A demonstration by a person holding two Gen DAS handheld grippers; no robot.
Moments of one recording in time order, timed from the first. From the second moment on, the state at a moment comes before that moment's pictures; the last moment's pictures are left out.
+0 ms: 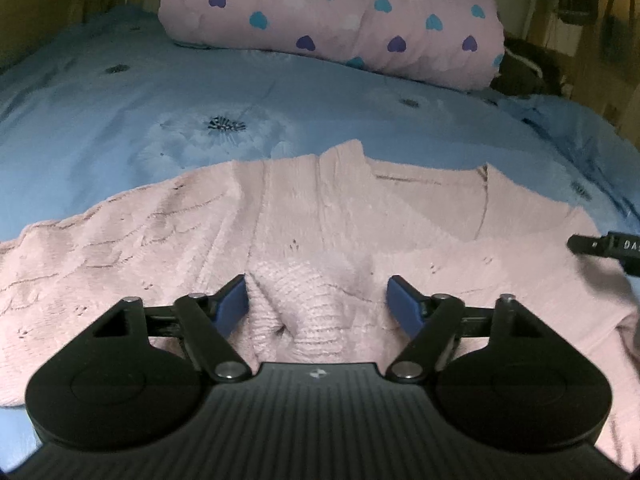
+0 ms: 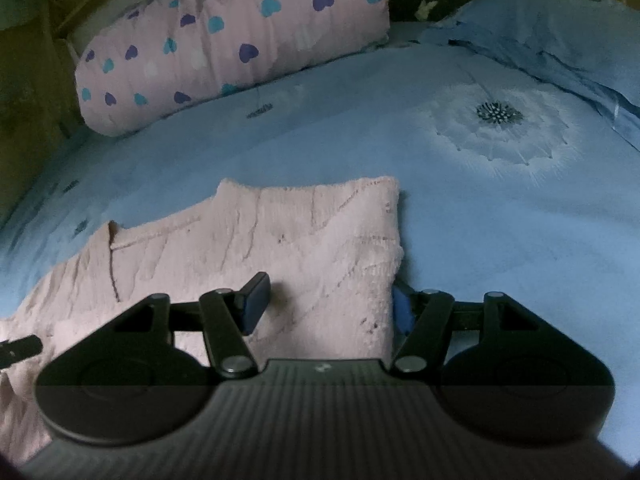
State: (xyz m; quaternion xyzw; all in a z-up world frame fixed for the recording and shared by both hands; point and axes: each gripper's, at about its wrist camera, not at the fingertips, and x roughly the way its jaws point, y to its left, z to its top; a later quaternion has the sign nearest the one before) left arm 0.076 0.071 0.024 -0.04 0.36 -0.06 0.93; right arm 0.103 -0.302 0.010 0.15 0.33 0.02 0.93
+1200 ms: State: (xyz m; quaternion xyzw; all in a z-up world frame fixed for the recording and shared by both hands) left arm 0.090 0.063 0.030 0.03 0.36 0.03 0.93; right arm 0.073 -0.297 0.035 0.11 0.34 -0.03 0.93
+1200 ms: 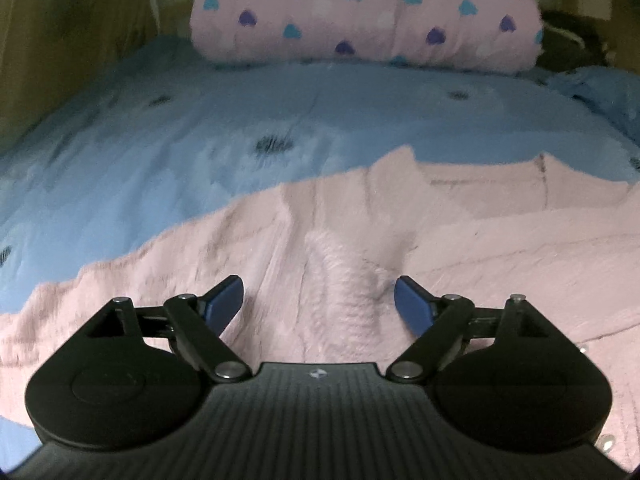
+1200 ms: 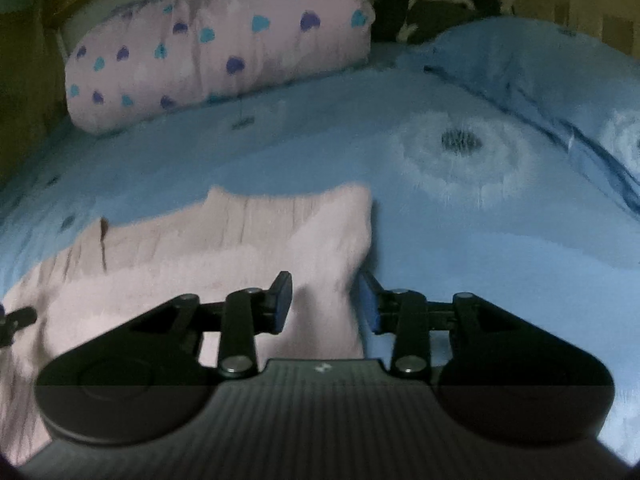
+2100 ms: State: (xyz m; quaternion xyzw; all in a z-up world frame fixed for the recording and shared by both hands) left arm 0.046 0.120 0.061 -0.02 0.35 0.05 0.93; right arm 0.050 -0.272 0.055 0.11 0.34 0.02 0.93
